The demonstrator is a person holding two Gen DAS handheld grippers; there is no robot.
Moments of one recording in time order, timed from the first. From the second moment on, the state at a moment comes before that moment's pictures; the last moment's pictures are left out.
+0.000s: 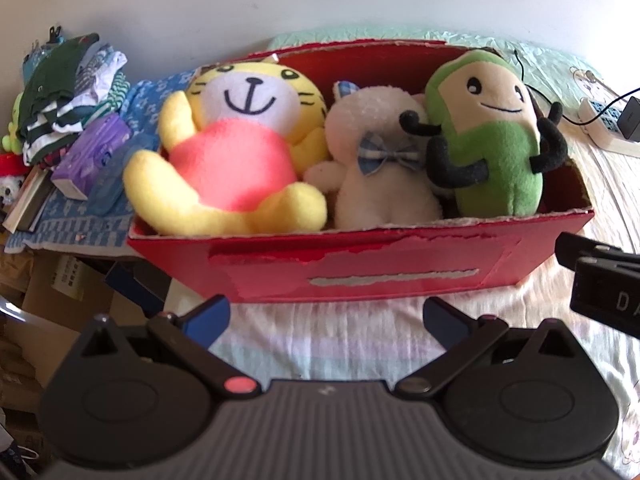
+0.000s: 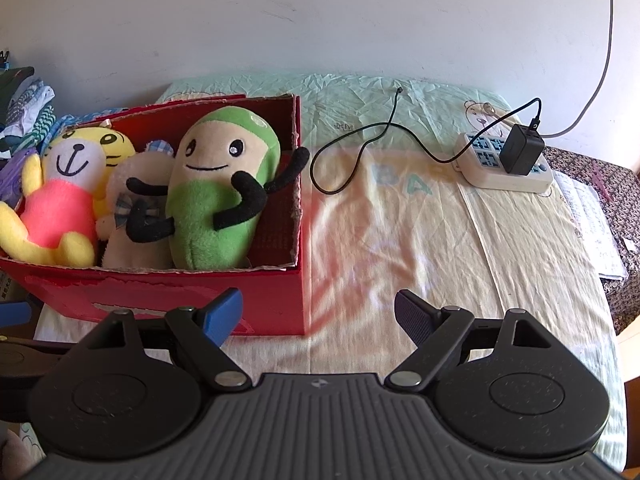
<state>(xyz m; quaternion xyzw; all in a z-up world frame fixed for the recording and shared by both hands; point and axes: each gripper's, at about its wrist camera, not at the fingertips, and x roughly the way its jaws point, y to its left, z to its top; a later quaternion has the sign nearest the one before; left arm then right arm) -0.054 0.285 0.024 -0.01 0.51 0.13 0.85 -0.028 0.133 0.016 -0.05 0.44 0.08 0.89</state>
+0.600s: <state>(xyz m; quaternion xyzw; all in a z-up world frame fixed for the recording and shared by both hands) -0.047 0.282 0.053 -0.02 0.48 0.14 0.86 -0.016 0.132 0.033 -0.05 0.43 0.09 0.90</state>
